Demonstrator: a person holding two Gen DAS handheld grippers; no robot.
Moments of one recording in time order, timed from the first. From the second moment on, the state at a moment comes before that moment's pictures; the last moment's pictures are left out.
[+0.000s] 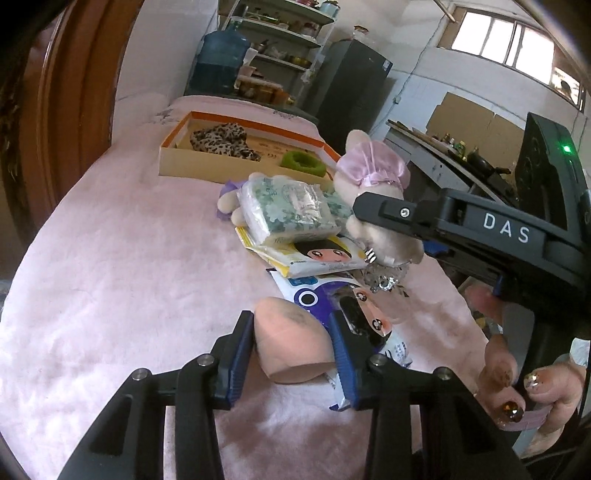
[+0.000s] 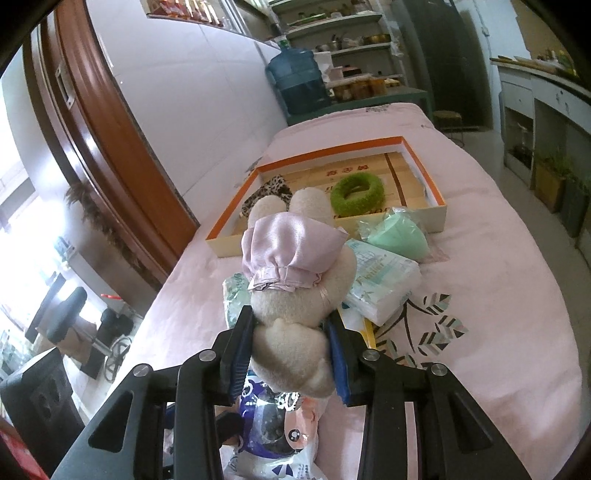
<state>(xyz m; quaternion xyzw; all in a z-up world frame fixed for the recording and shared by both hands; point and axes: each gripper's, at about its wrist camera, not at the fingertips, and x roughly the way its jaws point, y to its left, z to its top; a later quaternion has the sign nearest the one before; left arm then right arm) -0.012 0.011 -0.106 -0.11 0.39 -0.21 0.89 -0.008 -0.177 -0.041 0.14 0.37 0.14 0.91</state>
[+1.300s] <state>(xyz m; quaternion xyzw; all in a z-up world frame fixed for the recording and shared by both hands) 0.021 0.029 -0.047 -0.07 0.29 -0.16 0.94 -0.002 -0.176 -0.016 0.09 0.33 0.12 0.93</state>
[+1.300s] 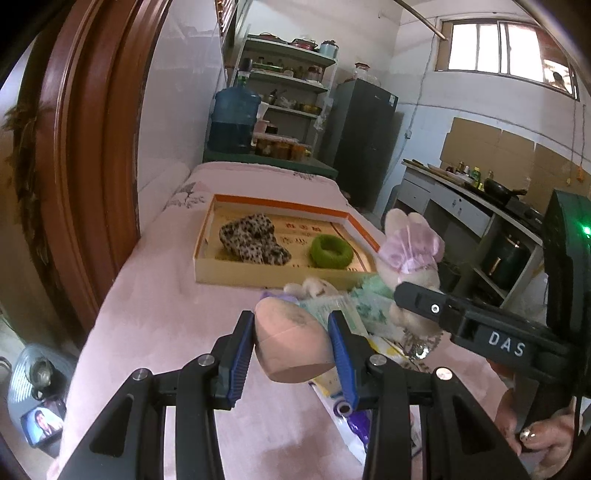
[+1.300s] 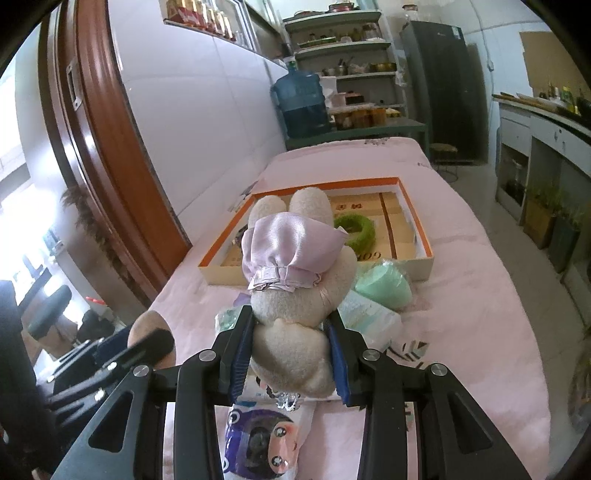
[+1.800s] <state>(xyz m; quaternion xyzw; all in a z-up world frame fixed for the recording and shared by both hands) 0.061 0.035 -0.029 -0.06 0.28 -0.14 0.95 0.027 -0.175 -0.012 0.08 0.33 0.11 0.93</state>
